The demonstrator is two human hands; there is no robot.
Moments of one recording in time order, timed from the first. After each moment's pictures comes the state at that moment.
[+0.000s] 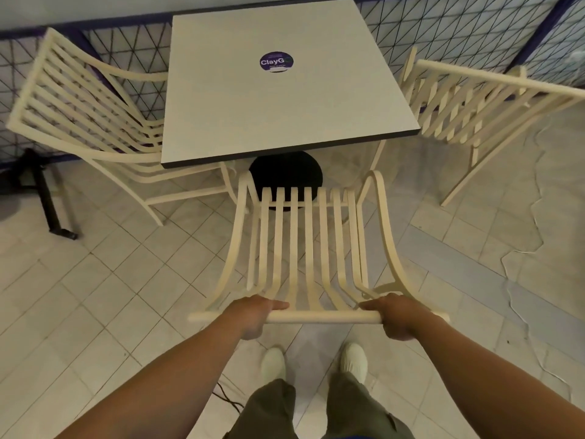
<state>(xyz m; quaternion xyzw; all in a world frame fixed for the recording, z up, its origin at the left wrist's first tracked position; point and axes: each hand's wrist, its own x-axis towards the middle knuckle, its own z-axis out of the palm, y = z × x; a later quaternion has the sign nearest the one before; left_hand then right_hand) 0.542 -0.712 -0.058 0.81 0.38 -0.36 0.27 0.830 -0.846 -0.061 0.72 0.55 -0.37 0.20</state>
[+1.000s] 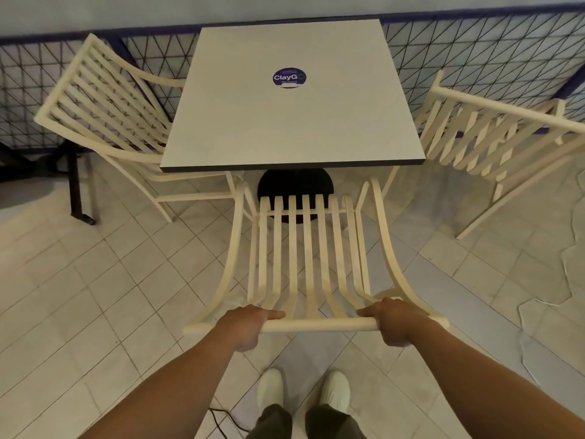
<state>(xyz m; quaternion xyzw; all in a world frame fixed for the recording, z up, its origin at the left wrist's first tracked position) 0.624 -0.724 -0.055 0.78 0.46 -0.32 0.29 0.931 -0.797 -0.048 0.64 0.64 -0.35 0.25</state>
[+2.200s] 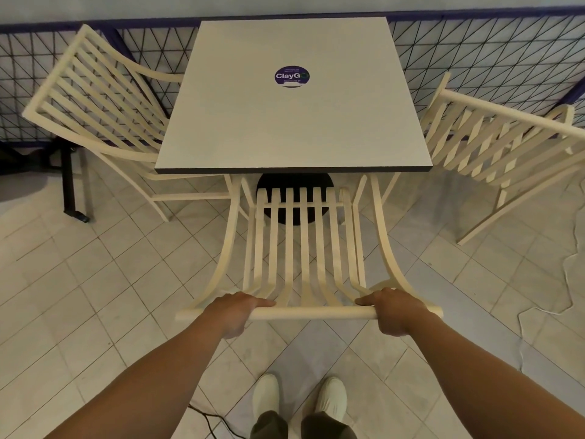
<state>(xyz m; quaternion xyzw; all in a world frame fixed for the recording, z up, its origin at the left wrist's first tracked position) 0.615 -0.672 -0.057 0.79 0.47 -0.30 0.26 0.946 -0.751 -0.066 0.66 0.64 -0.33 0.22</state>
